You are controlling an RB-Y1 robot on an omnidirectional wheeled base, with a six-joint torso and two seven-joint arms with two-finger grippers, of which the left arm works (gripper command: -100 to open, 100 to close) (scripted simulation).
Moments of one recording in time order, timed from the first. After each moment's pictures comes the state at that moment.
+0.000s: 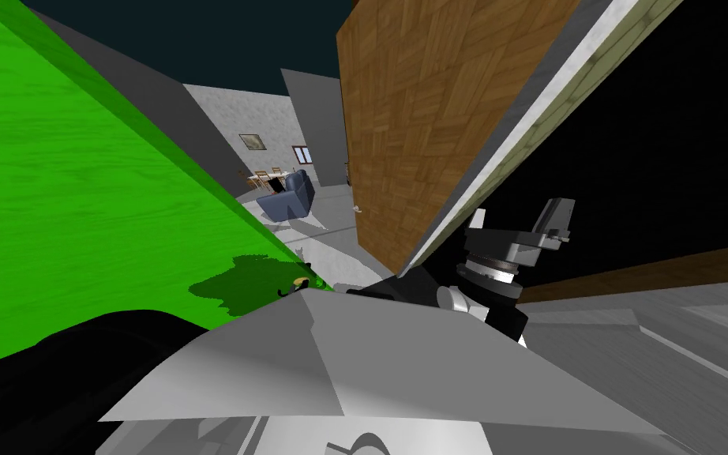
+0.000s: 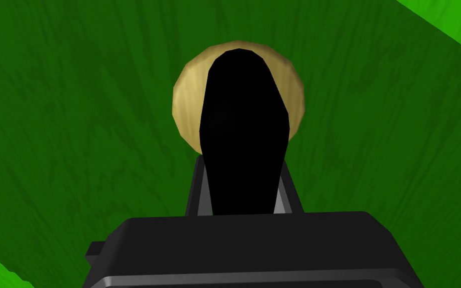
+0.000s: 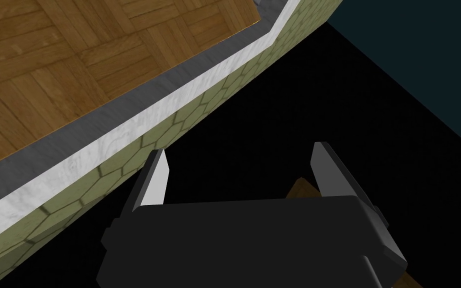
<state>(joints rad) 0.63 0.12 0.18 -1.05 0.19 -1.06 0.18</state>
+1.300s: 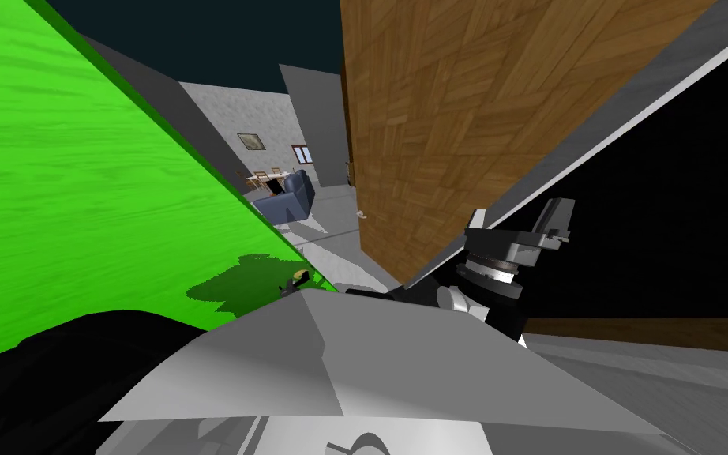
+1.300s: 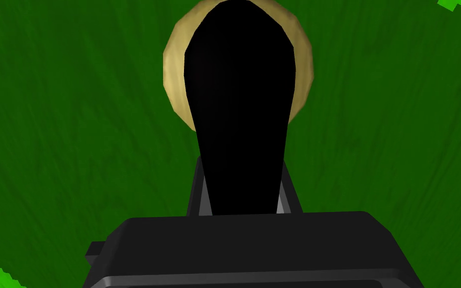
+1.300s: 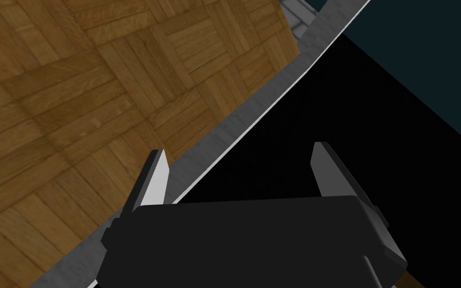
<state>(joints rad) 0.51 0.06 0.31 -1.06 0.28 -0.94 0.03</state>
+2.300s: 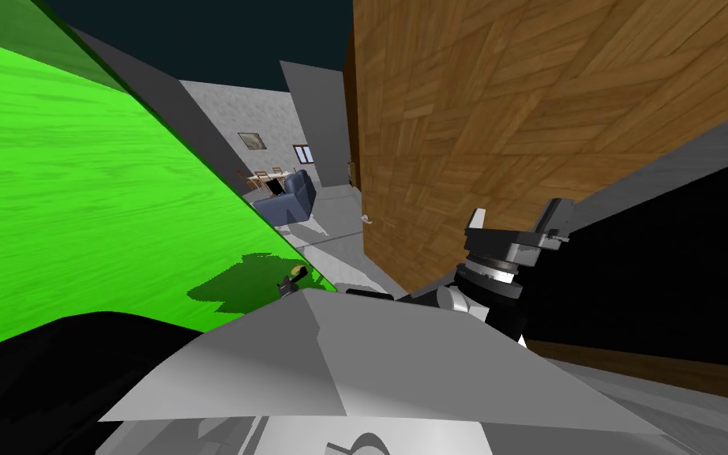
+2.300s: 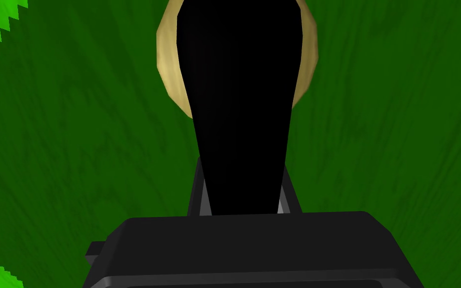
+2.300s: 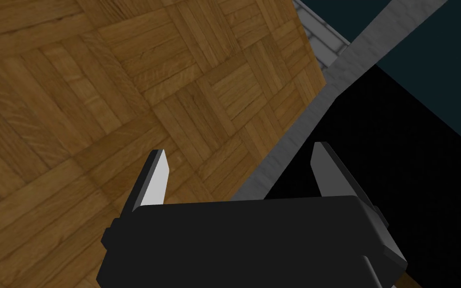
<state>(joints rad) 0.40 0.00 0.44 -1.06 0.38 -0.85 -0.09</state>
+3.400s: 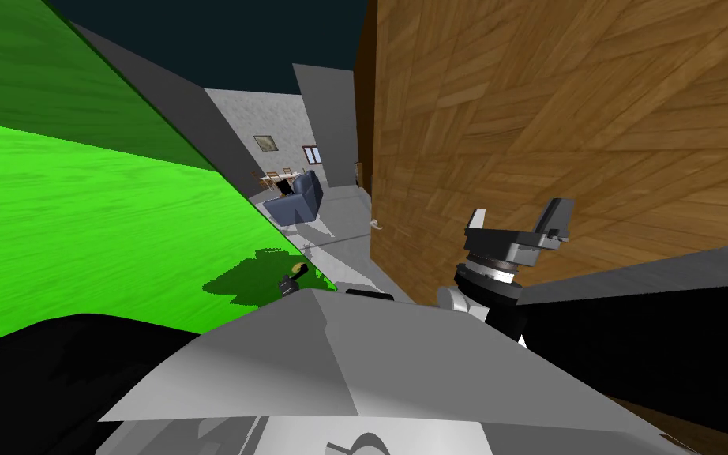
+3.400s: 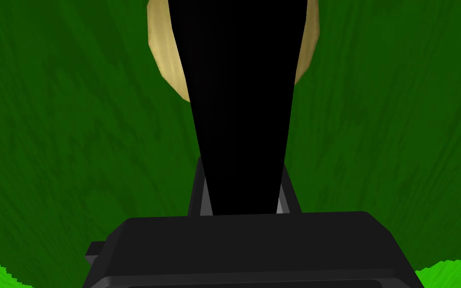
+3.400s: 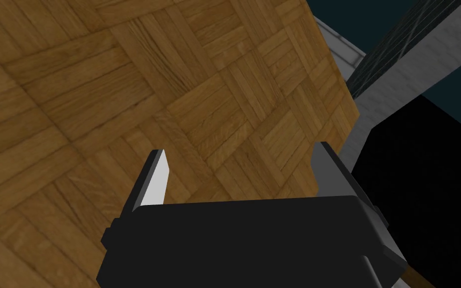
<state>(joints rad) 0.32 -0.03 0.51 -1.06 0.44 -0.79 -0.19</state>
